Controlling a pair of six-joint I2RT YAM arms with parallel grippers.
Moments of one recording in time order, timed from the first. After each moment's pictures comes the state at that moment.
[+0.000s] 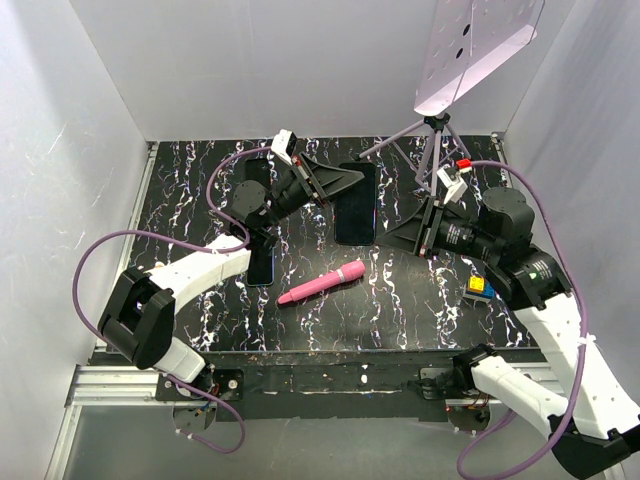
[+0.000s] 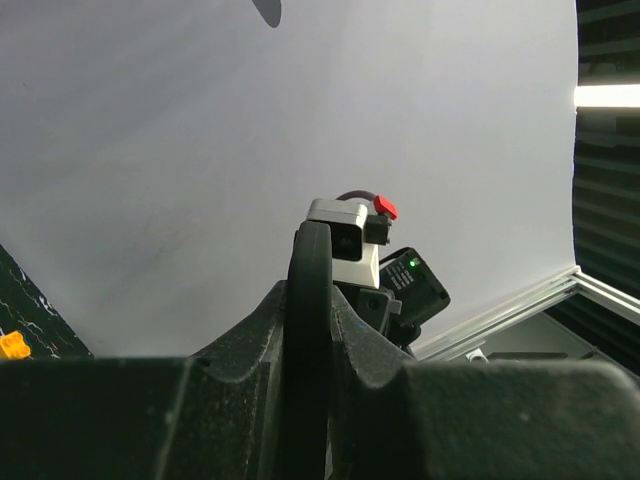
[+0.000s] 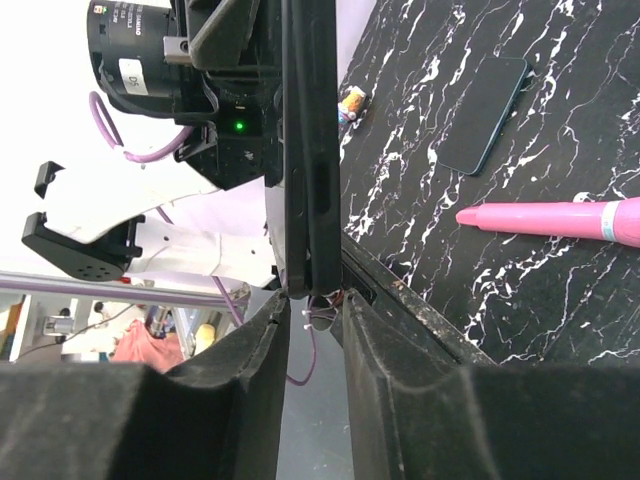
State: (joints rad) left arm -0.65 1.49 1.01 0.94 0.45 -1.49; right arm 0.46 0.84 1.12 -0.55 -0.63 0.79
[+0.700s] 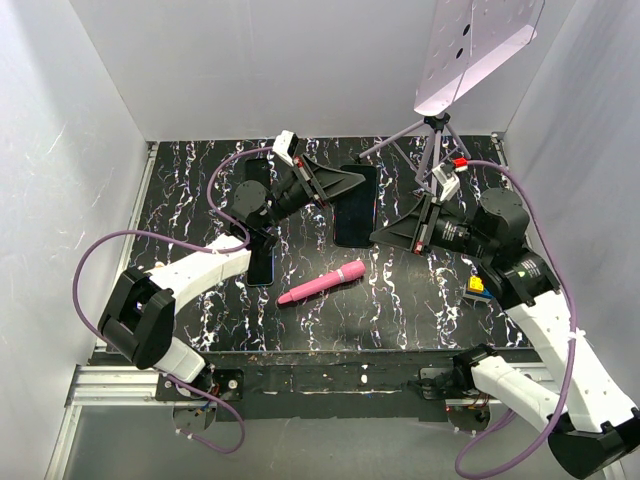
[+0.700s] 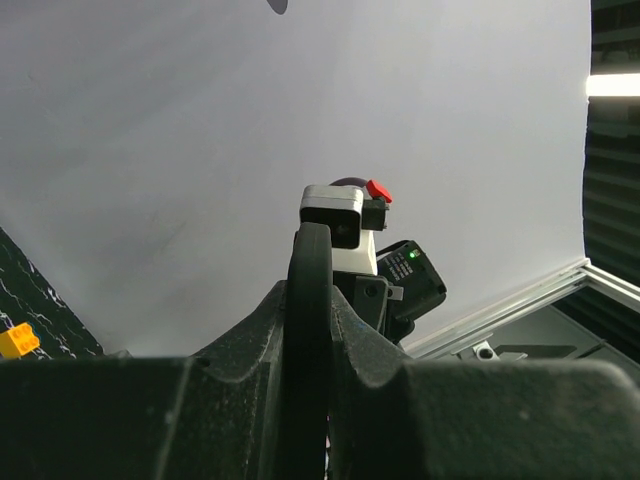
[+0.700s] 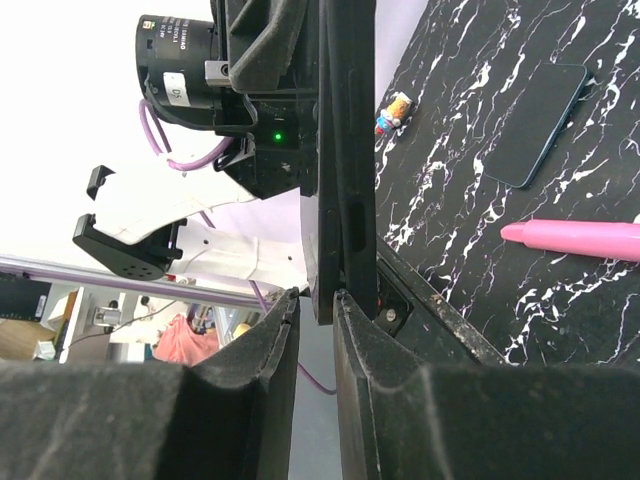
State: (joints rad) left arm -0.65 1.49 1.01 0.93 0.47 -1.48; right arm 0.45 0.85 1.04 -0.35 -0.70 0.92
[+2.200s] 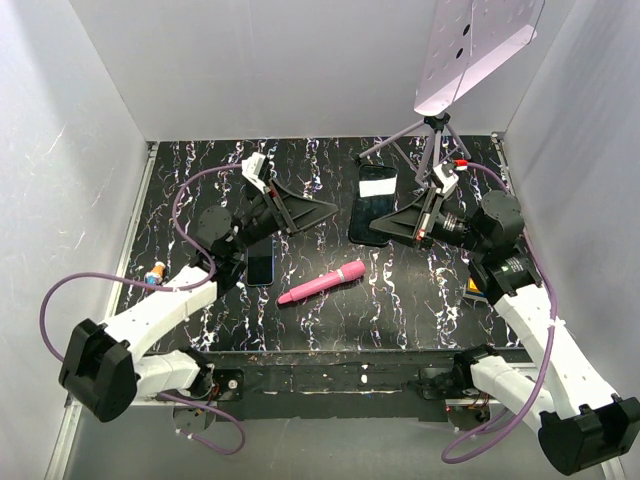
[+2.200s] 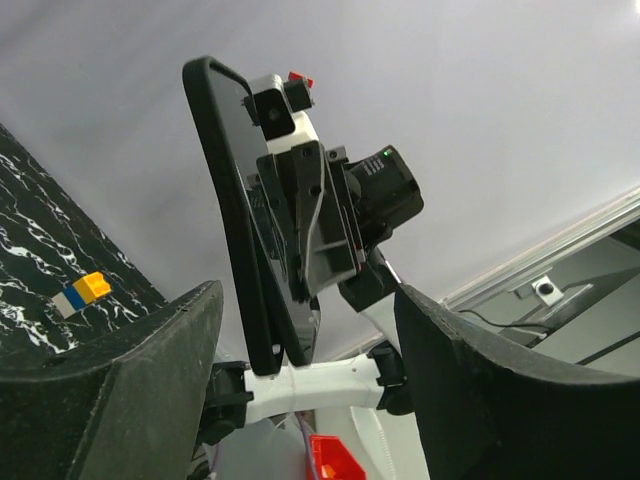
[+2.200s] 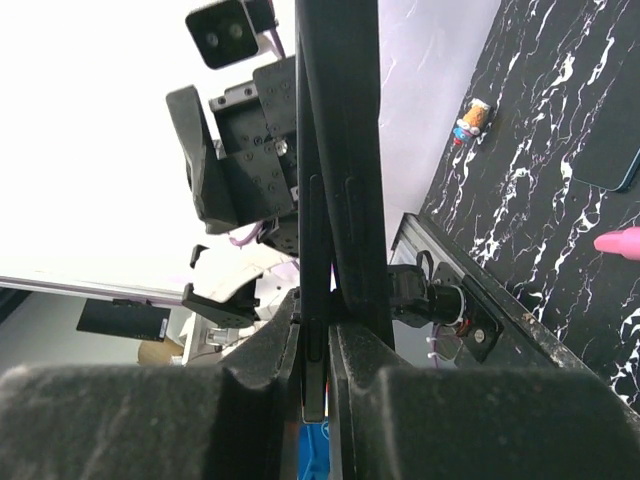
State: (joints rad) left arm -0.61 1.20 0.80 0.81 0.54 -1.29; right arm 0.36 0.88 0.88 0.02 -0.83 1.26
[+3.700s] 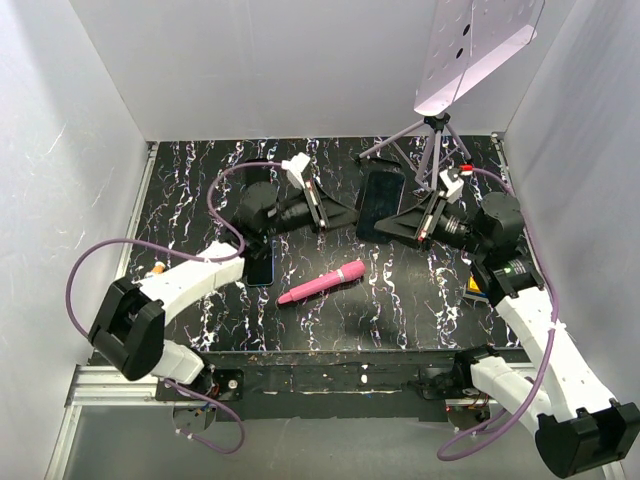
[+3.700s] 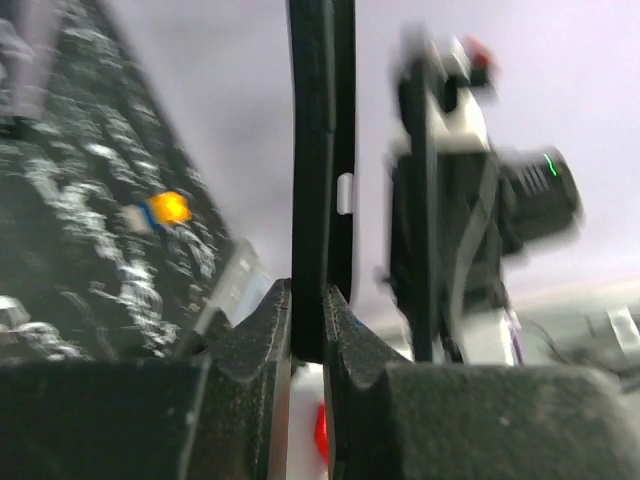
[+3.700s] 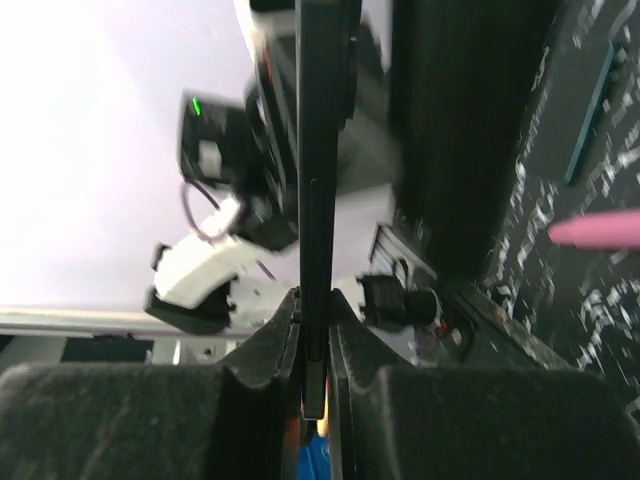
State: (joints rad) left arm -0.68 1.41 0.92 0.63 0.59 -1.22; right arm 0.31 0.87 0.86 -0.03 -0.78 1.27
